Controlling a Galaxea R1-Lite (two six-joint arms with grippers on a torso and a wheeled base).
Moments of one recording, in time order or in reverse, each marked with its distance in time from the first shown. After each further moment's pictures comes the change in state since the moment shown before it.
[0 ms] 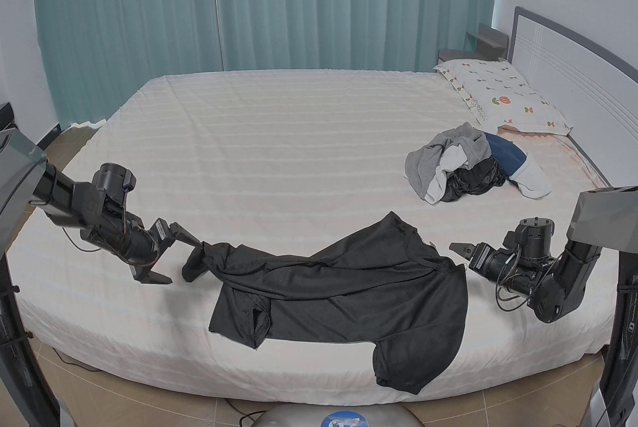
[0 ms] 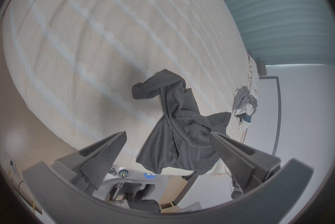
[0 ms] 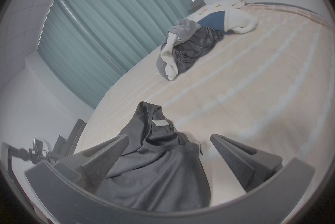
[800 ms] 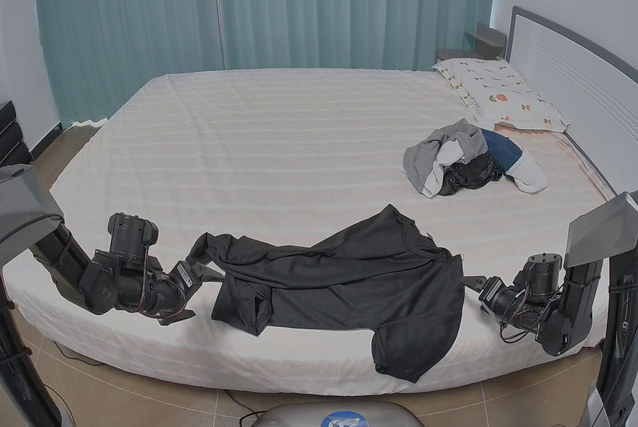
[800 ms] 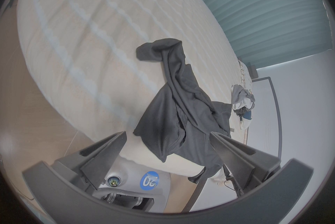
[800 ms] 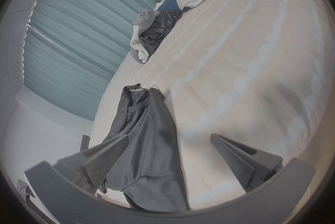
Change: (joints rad) left arm -0.171 -0.067 0.464 -0.556 0.139 -0.213; right arm -0.009 0.087 0.250 -0.232 0.014 0.216
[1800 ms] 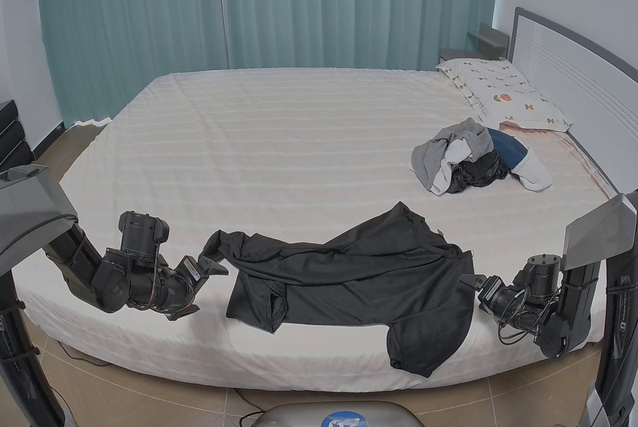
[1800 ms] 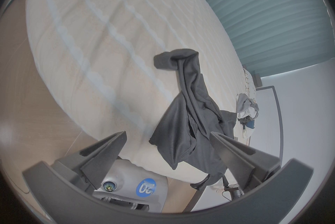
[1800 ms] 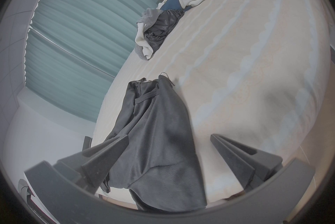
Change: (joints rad) left arm -0.036 0.050 -0.044 -0.062 0.101 -0.078; right arm 0.009 0.011 0.010 -0.059 -0.011 0.012
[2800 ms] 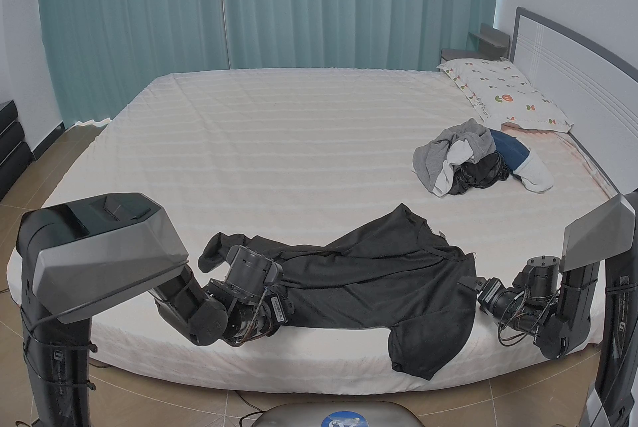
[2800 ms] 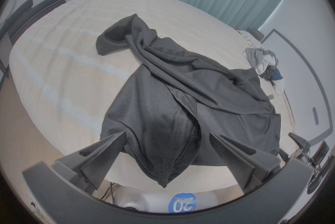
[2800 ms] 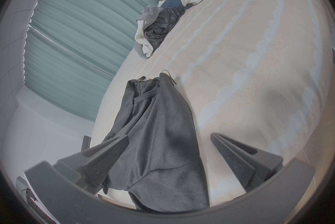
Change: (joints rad) left arm -0.364 0.243 -0.208 0.091 0.425 0.247; right arm 0.001 0.007 0.007 0.000 -0.002 -0.004
